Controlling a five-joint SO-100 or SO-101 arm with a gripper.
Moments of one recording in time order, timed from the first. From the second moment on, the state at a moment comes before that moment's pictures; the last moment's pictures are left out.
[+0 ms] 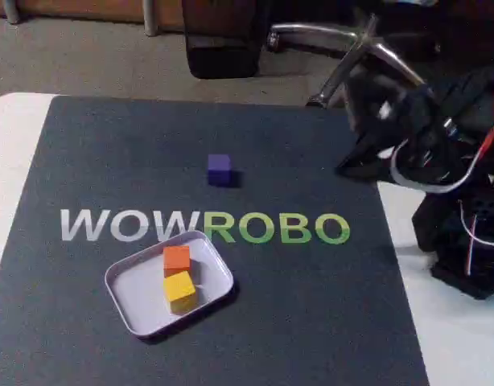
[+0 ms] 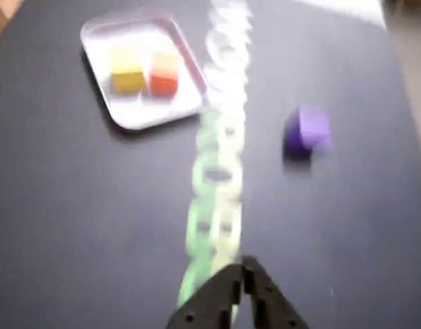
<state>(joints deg) 14.7 174.3 146.5 77.9 -106.5</state>
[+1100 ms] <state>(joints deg) 27.3 86.8 90.0 66.4 -93.0</state>
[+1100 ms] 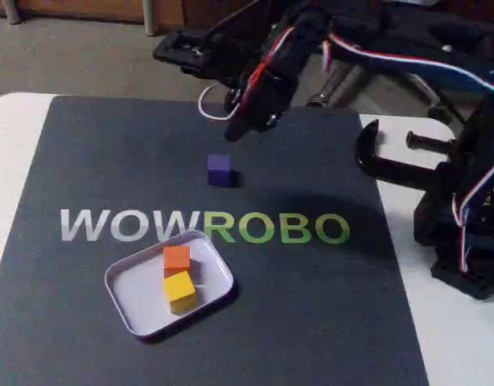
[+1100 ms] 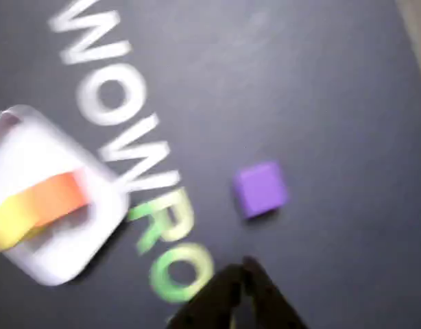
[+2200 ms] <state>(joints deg) 33.0 76.4 89.9 60.0 -115.4</state>
